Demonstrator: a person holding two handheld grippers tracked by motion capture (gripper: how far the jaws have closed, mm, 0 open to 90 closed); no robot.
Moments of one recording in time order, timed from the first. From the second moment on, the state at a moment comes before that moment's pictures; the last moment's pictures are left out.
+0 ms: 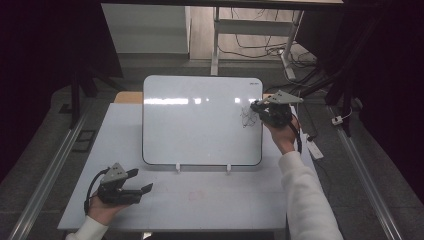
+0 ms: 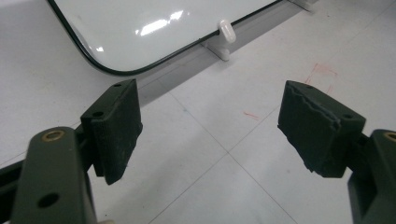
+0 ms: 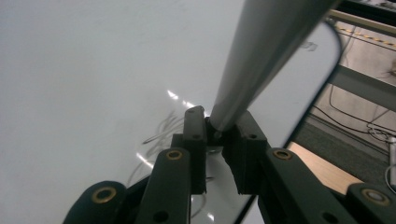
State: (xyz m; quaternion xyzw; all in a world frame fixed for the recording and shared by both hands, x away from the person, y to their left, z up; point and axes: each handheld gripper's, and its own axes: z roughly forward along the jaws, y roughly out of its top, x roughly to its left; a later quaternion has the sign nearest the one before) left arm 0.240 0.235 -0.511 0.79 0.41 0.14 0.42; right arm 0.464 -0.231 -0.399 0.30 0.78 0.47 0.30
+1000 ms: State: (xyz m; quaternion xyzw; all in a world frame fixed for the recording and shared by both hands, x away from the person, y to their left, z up) left arm 0.240 0.234 -0.511 0.79 0.41 0.14 0.42; right arm 0.455 -0.196 -0.408 0.26 0.80 0.46 0.29
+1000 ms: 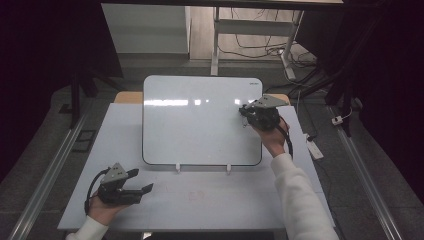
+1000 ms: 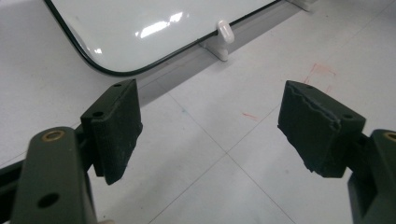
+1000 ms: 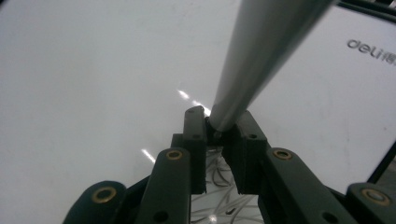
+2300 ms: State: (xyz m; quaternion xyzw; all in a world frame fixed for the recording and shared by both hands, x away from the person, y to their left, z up) left arm 0.240 0.233 -0.511 0.79 0.41 0.14 0.43; right arm 0.442 -0.201 -0.420 0.29 0.78 0.47 0.28
